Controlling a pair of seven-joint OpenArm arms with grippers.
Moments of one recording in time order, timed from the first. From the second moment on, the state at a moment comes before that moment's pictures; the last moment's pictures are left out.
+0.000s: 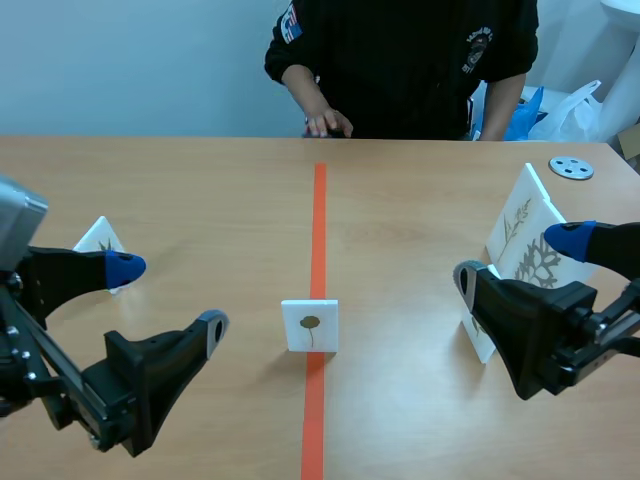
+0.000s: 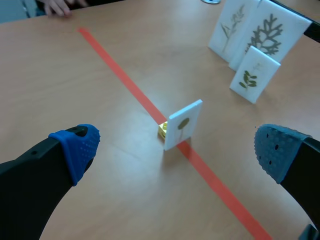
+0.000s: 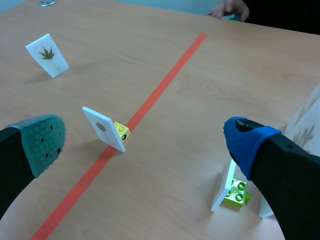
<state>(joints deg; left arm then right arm) 35.2 -23.5 -2.7 111.8 -20.6 -32.2 3.1 -38.3 24.0 12.7 112.8 26.7 33.9 -0.6</state>
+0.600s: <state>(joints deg) 12.4 -23.6 14.2 83.2 -7.5 -35.0 -12.0 -38.3 24.0 12.7 112.8 26.7 32.4 -0.6</state>
